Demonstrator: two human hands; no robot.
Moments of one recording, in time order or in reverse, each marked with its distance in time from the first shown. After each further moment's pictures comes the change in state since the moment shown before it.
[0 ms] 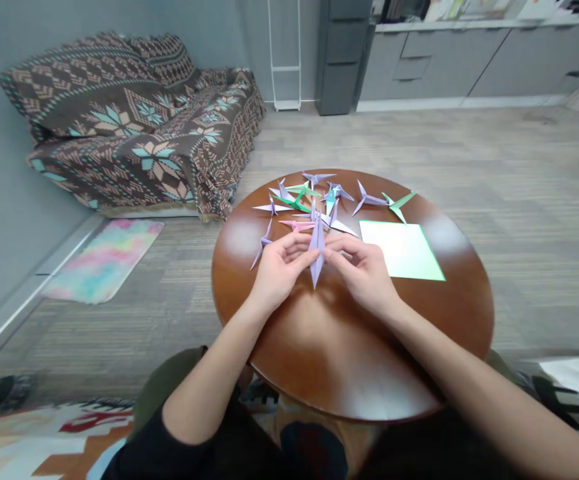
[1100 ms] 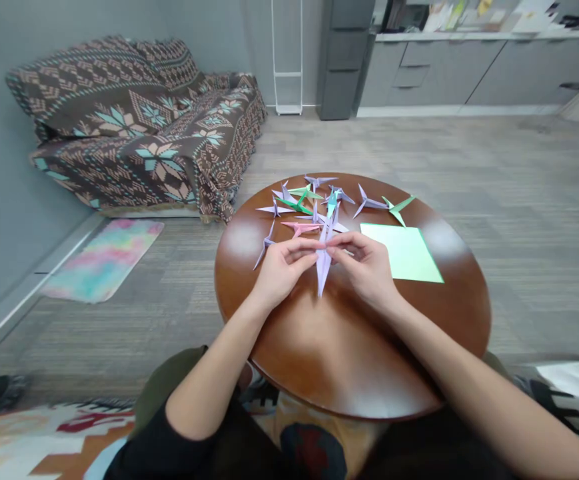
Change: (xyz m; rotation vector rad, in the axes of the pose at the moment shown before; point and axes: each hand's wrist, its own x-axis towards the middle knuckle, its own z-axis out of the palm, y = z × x) left_hand -0.004 0.010 -0.002 0.014 -0.024 -0.021; right_hand 0.006 0.002 0.000 0.140 0.062 0.126
